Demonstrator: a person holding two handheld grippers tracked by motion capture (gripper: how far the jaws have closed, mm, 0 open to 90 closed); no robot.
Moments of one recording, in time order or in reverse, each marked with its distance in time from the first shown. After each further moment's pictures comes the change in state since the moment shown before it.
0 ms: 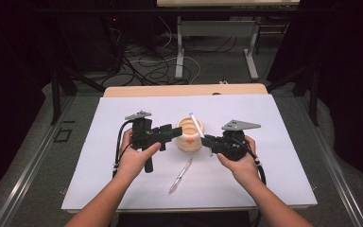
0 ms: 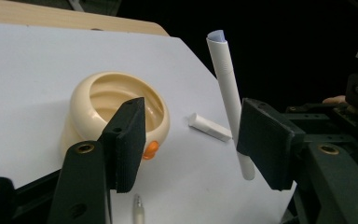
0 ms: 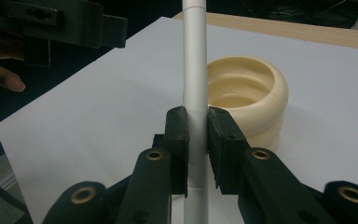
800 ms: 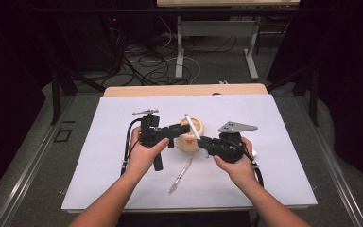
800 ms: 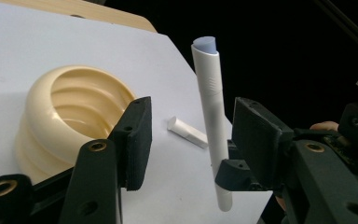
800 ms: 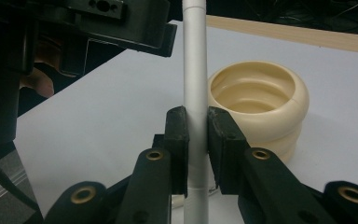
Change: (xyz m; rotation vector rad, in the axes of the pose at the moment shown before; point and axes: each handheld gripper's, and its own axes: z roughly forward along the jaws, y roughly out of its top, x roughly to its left) left arm -0.008 0.004 0.021 0.002 -0.049 -0.096; right arm 0.012 0.000 0.002 -0.008 0.026 -0.013
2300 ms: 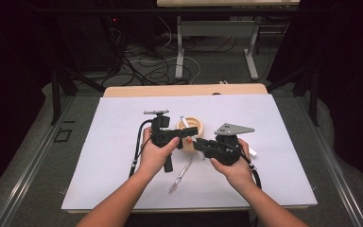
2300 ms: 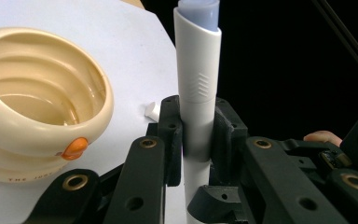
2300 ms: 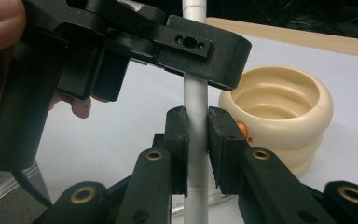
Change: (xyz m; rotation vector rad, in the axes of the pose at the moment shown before) left arm -0.009 -0.003 0.023 0.059 -0.038 -0.102; right arm 0.011 0.000 0.002 -0.016 0.036 -0.024
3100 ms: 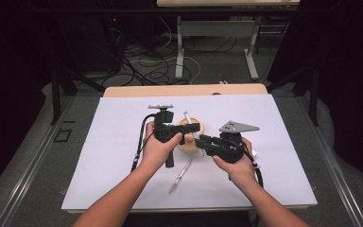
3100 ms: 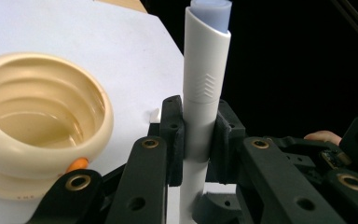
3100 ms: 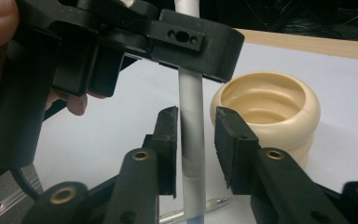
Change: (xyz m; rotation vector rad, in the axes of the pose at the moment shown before) left arm -0.011 0.015 0.006 0.012 0.039 0.066; right arm -0.011 0.001 -0.004 -0.035 0.001 0.035
